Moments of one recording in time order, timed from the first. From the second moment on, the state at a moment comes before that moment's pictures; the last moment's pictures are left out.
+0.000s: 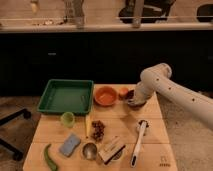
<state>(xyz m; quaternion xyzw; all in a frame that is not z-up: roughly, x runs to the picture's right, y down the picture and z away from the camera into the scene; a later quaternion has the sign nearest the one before) 0.187 0.063 0.804 -0.22 -0.10 -0.10 0.96</state>
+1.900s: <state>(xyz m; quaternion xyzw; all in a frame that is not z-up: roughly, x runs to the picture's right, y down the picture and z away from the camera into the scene) 0.183 0.040 0.764 -0.19 -0.10 -0.11 0.97</state>
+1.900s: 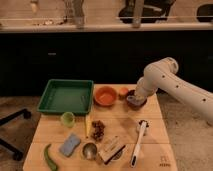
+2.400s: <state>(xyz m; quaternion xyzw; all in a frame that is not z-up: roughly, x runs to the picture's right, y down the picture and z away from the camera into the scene) 0.187 0.042 0.748 -0.21 -0.10 -0.12 0.97</state>
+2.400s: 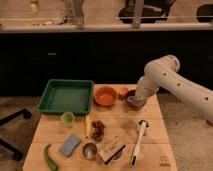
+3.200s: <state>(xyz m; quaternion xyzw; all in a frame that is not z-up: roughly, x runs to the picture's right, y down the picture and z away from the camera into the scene) 0.167 0.041 0.747 -0.21 -0.11 -0.15 0.96</state>
